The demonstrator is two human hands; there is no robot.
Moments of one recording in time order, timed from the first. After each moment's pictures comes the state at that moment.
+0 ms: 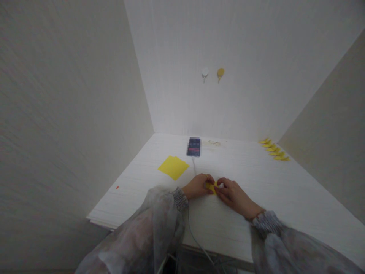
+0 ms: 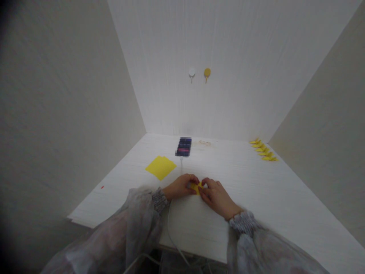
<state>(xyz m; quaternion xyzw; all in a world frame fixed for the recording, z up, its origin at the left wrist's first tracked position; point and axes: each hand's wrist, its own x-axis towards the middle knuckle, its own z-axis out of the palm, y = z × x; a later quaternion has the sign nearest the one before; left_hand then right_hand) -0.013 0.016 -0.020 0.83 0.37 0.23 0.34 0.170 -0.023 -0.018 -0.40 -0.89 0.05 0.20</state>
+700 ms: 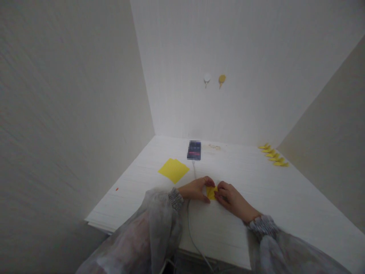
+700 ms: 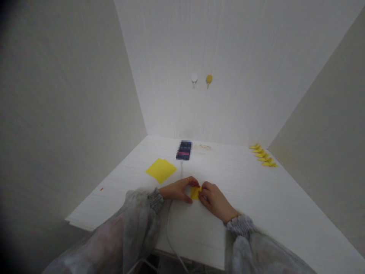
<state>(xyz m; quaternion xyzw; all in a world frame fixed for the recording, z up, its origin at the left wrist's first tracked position) -0.029 0.018 -0.012 0.83 0.27 0.22 0.45 0.163 -0.024 -0.006 -0.40 -0.89 0.08 0.21</state>
